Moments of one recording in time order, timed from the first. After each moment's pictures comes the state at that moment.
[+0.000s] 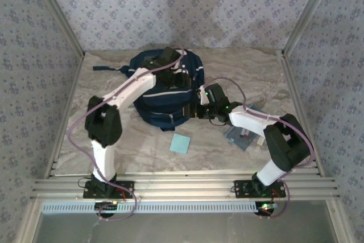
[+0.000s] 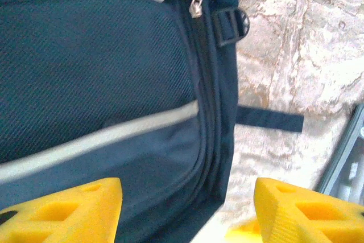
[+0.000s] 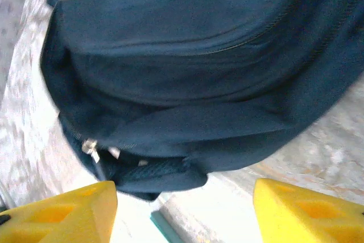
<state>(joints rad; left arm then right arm) -0.61 1.92 1.74 -0.81 0.11 -0.57 0.57 1.60 0.88 -0.06 -0.36 0.56</state>
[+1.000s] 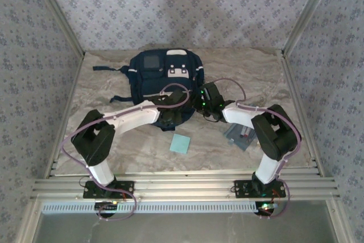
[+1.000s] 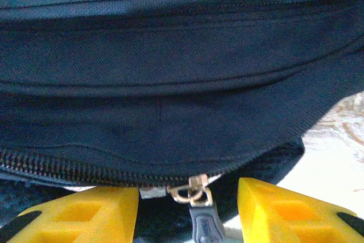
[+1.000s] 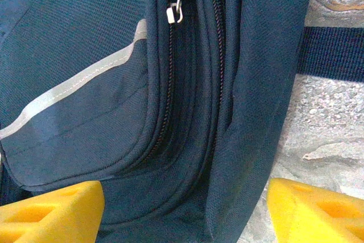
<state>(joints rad) -0.84 1.74 1.21 -0.69 -0.25 -0.84 0.57 1.74 0.93 0.07 -0.13 0.90</state>
